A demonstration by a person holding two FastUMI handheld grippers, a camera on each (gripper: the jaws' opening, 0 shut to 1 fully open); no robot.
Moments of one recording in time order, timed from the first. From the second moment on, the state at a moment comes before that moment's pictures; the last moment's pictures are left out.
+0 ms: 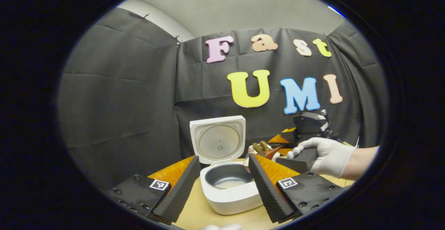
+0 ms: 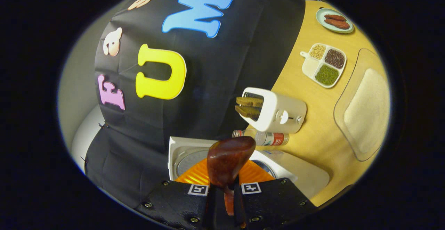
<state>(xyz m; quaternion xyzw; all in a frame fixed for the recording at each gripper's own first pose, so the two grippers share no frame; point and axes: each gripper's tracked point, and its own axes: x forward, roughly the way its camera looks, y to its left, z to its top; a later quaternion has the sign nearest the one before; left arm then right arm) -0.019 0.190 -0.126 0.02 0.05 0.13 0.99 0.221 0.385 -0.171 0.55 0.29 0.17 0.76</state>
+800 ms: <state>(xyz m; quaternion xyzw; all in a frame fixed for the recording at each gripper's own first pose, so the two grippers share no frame) -0.040 0.211 -0.143 0.01 0.06 0.16 0.99 0.238 0.448 -0.171 0.34 0.24 0.20 0.89</state>
